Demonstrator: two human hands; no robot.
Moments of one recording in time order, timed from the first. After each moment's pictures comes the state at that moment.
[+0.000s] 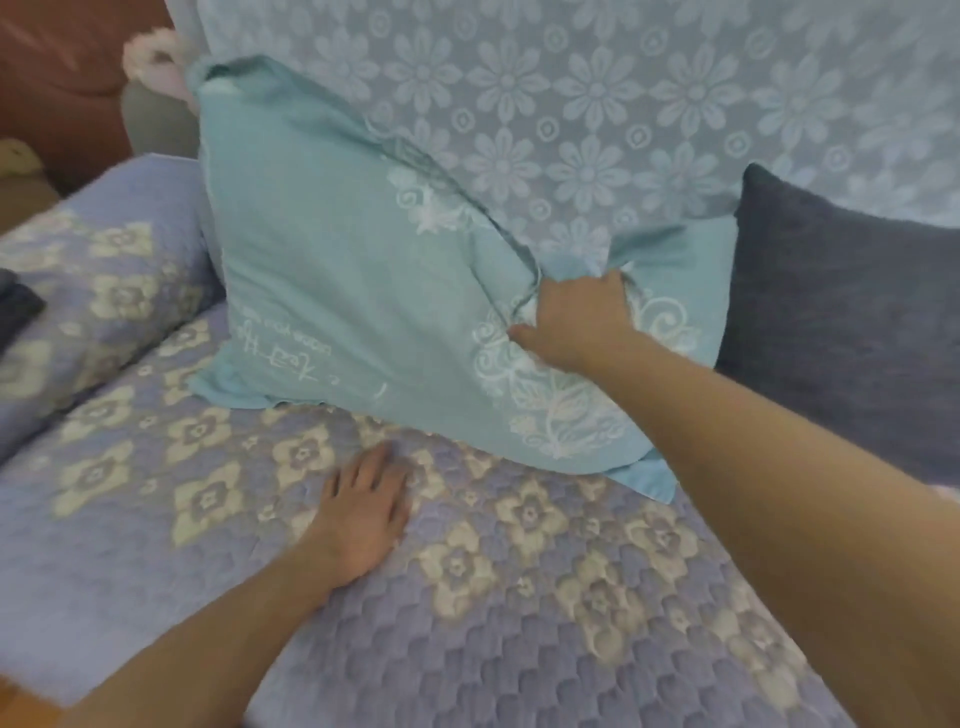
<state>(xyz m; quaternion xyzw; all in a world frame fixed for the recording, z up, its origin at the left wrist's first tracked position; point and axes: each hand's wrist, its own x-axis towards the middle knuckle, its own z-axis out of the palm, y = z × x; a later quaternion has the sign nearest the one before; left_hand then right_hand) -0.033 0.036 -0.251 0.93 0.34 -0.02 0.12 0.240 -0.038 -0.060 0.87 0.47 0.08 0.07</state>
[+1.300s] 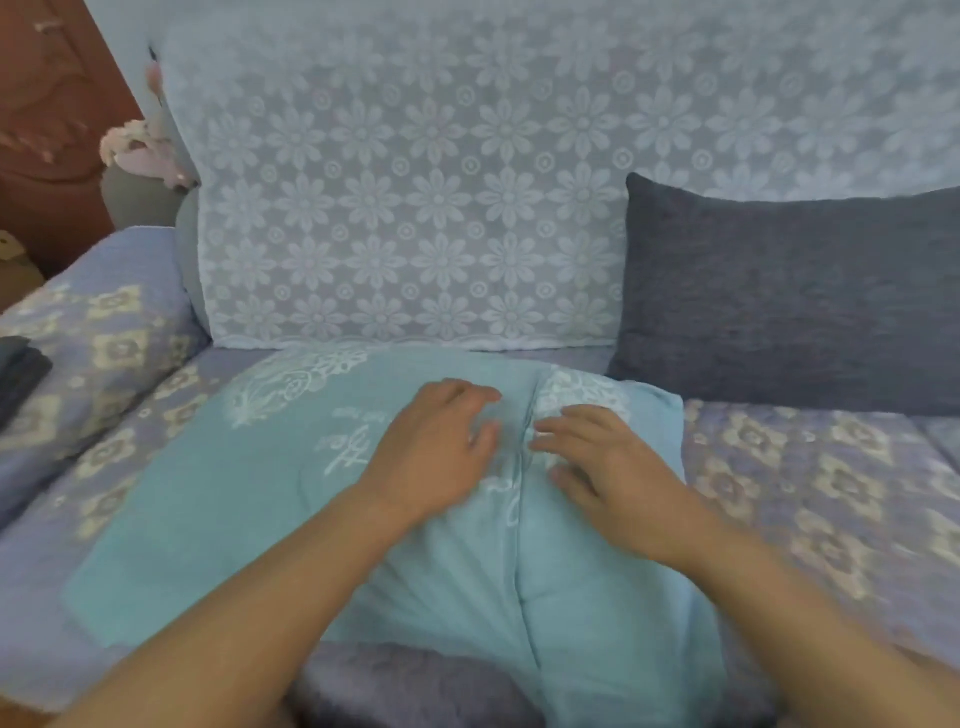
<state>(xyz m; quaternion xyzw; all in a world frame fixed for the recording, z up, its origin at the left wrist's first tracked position) 0.026 -0.077 -0.113 0.96 0.20 0.17 0.12 0.167 -0.266 -0.127 0.75 0.62 0.03 -0.22</state>
